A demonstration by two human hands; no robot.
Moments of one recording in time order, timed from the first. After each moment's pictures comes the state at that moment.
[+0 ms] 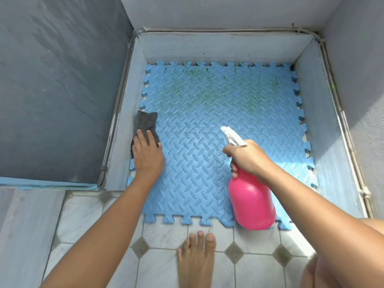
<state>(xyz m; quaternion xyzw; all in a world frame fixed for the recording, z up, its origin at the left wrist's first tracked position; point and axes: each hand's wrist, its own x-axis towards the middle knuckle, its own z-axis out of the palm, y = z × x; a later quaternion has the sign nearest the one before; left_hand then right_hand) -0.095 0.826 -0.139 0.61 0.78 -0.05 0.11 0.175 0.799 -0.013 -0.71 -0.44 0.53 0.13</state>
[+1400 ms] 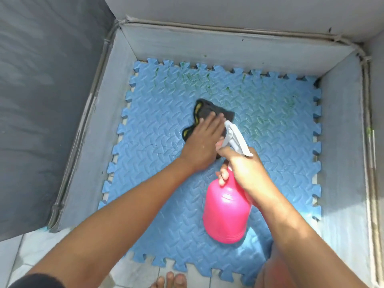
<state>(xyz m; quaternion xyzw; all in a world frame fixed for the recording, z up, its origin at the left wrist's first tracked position) 0.067 0.952 -0.170 0.84 0.51 0.07 0.14 0.198 0.894 -0.042 -0.61 -0.28 0.67 0.32</state>
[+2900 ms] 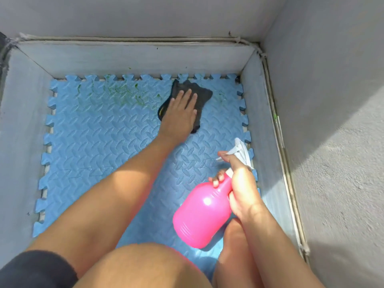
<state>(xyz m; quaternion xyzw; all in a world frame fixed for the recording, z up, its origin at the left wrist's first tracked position) 0.186 1.036 -0.160 0.85 0.51 0.05 0.12 0.306 0.859 -0.053 -0.64 0.04 0.61 0.47</state>
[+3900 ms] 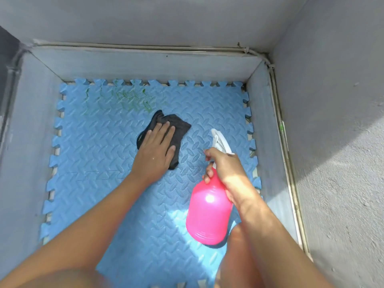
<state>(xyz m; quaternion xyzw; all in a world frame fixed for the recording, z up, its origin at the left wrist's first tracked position) 0.088 0.964 -0.164 0.83 0.53 0.07 0.16 0.286 0.911 -0.051 -0.70 -0.13 0.61 0.34</state>
